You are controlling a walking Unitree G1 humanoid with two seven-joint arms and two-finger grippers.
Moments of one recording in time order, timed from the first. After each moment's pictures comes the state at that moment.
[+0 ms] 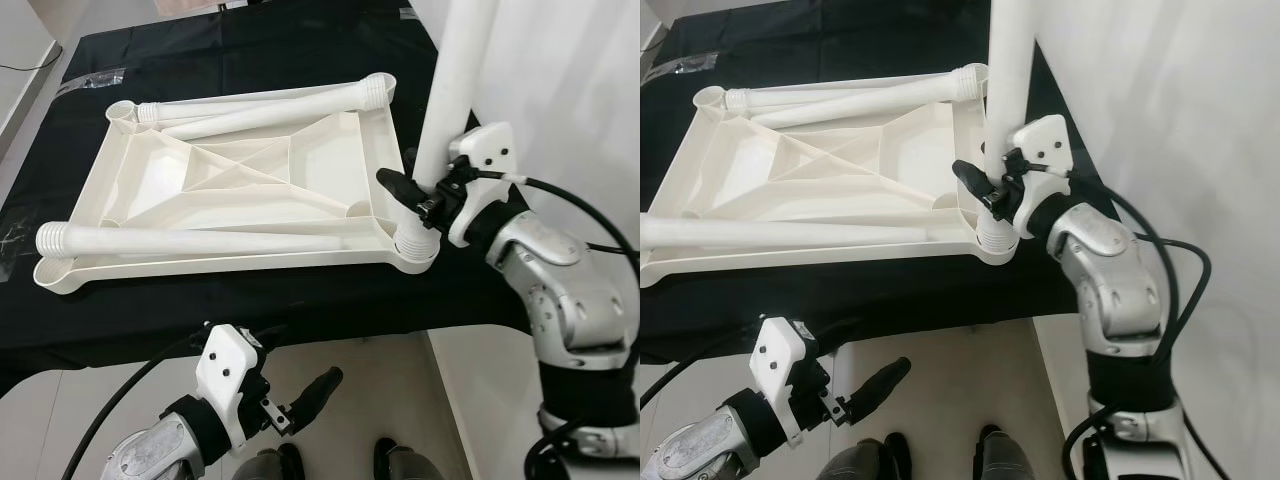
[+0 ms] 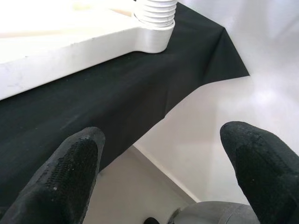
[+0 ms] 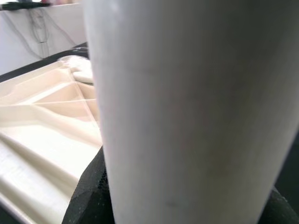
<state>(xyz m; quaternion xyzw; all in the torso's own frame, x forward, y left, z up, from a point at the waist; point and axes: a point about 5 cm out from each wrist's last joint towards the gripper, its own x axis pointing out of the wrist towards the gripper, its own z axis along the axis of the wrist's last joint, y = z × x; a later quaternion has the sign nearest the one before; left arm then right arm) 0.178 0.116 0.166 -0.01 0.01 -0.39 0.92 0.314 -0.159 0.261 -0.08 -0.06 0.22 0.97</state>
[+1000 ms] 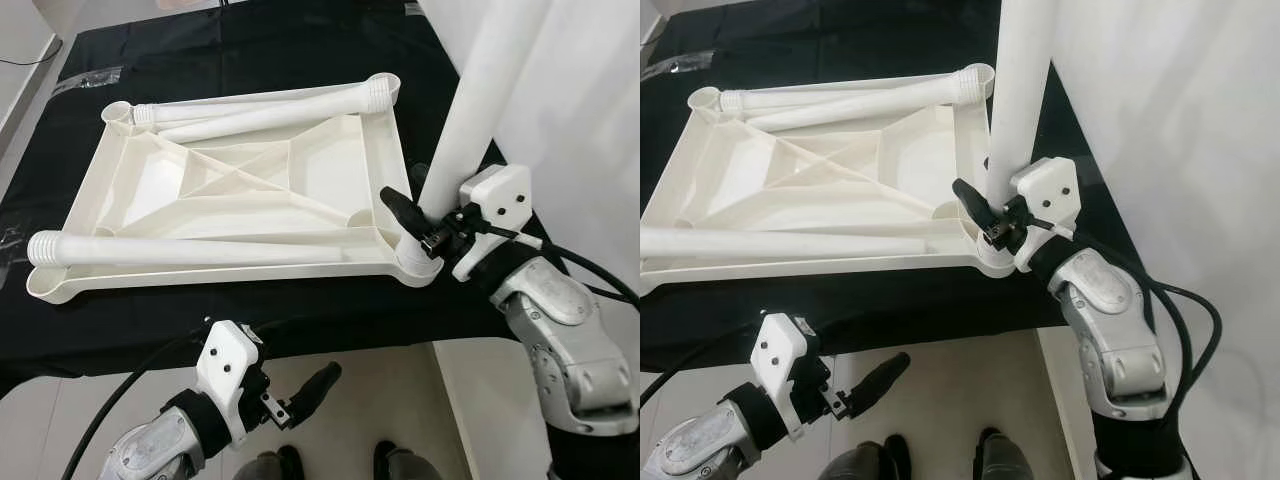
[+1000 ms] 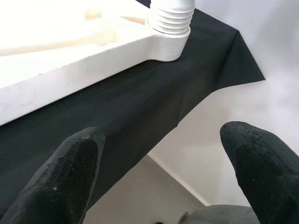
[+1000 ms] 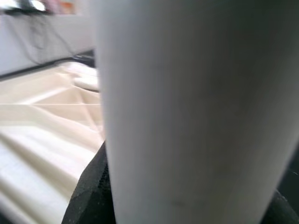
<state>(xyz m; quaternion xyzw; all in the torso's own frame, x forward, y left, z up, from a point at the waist) 0.182 0.117 0.165 0.00 0.01 -0.39 0.92 0.287 -0.152 0.246 -0.11 -0.10 0.18 0.97</state>
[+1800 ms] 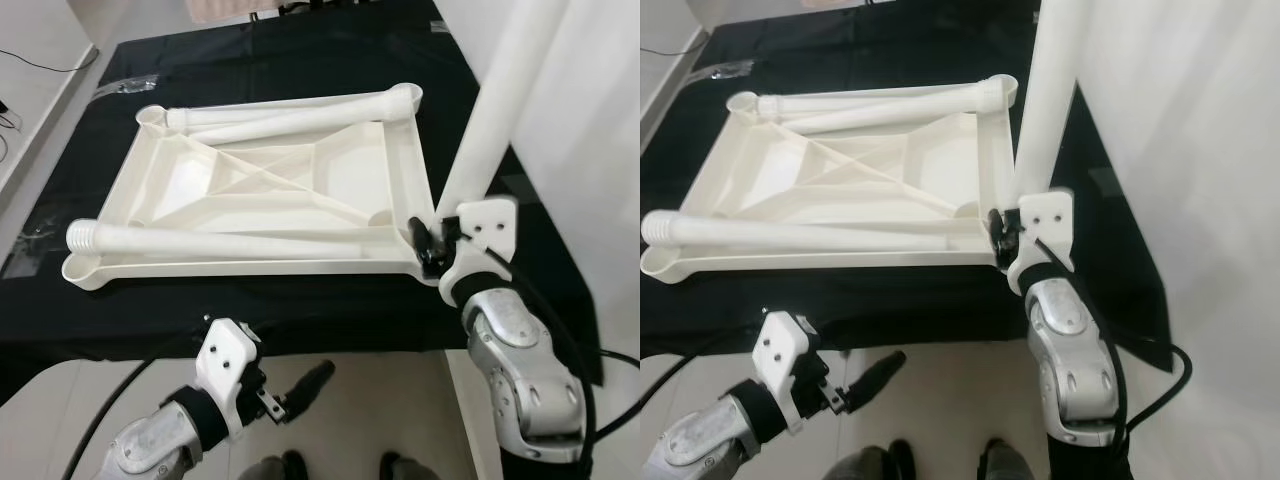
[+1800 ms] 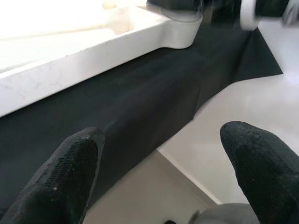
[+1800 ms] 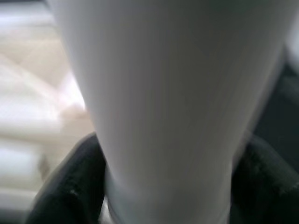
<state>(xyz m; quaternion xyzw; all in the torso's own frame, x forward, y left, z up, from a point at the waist) 0.191 0.120 0.160 0.01 0.00 -0.38 0.92 0.291 -0.157 0.200 -0.05 0.02 0.04 1.00</state>
